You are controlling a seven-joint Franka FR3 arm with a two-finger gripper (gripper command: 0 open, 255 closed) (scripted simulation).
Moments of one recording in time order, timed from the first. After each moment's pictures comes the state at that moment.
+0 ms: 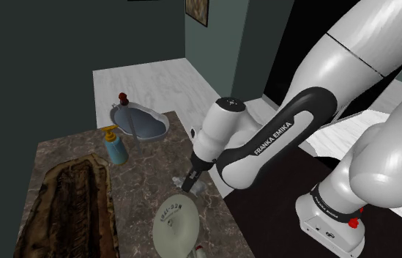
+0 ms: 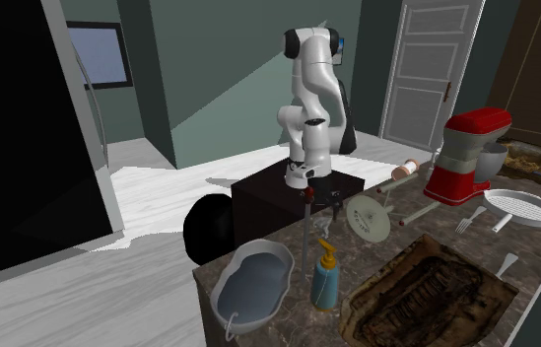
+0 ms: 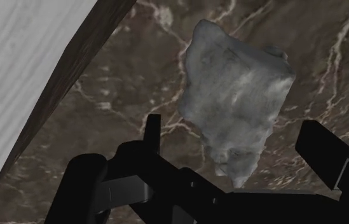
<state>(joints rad) 0.18 0.02 0.60 -2.70 0.38 2.95 -0.02</state>
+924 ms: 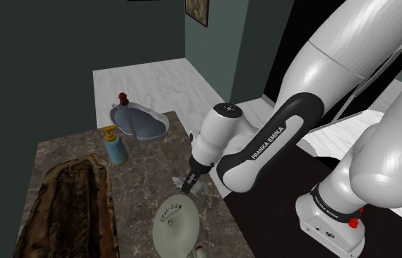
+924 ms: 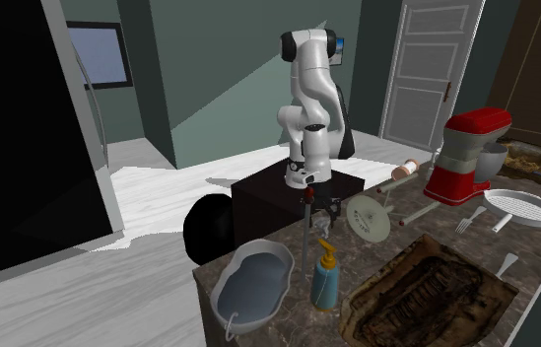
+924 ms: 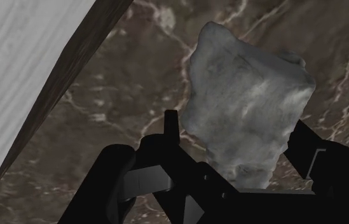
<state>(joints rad) 0.19 0.09 0.57 -2.69 0.28 3.02 0.05</state>
